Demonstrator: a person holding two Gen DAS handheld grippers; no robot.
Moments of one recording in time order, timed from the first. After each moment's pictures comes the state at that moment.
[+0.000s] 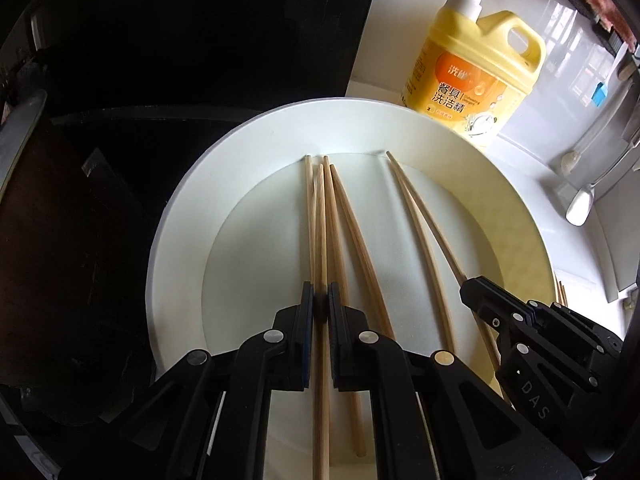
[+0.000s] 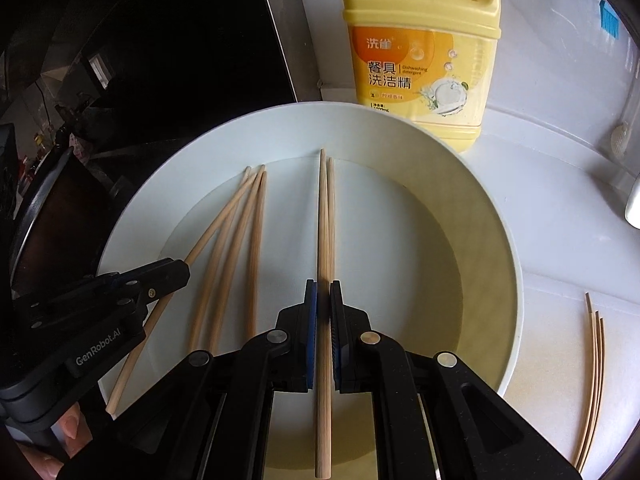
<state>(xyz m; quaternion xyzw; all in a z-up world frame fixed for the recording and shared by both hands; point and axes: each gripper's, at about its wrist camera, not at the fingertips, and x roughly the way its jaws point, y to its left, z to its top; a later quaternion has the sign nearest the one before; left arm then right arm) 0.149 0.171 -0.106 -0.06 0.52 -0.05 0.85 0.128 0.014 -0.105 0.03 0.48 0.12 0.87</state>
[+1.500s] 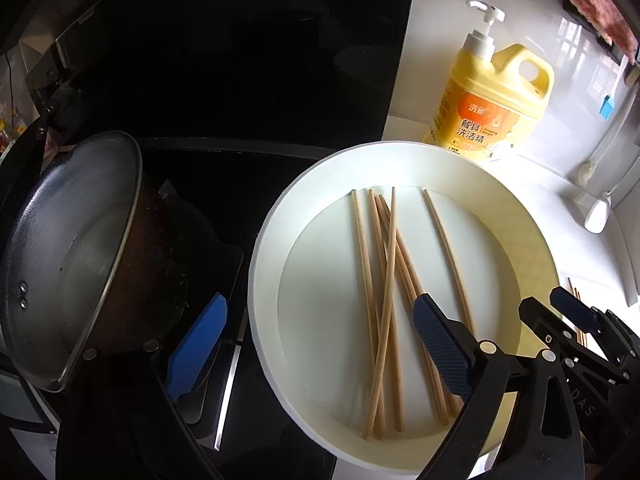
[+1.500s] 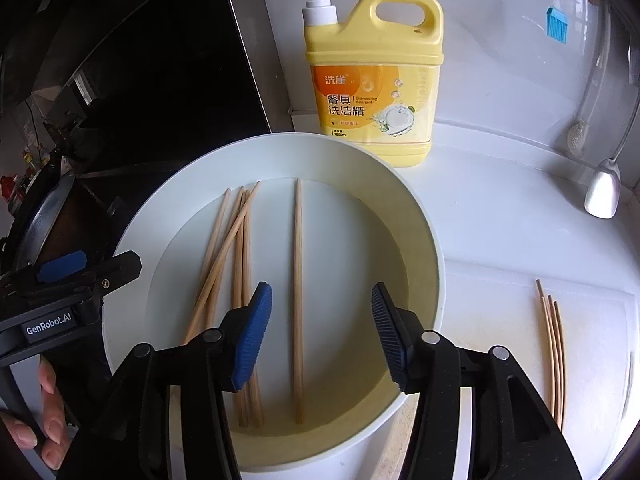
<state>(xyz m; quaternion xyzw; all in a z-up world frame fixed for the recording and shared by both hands) 0.137 0.190 -0.068 -0.02 0.49 0.00 0.87 0.095 -0.010 -0.067 0.03 0.45 0.08 0.89</state>
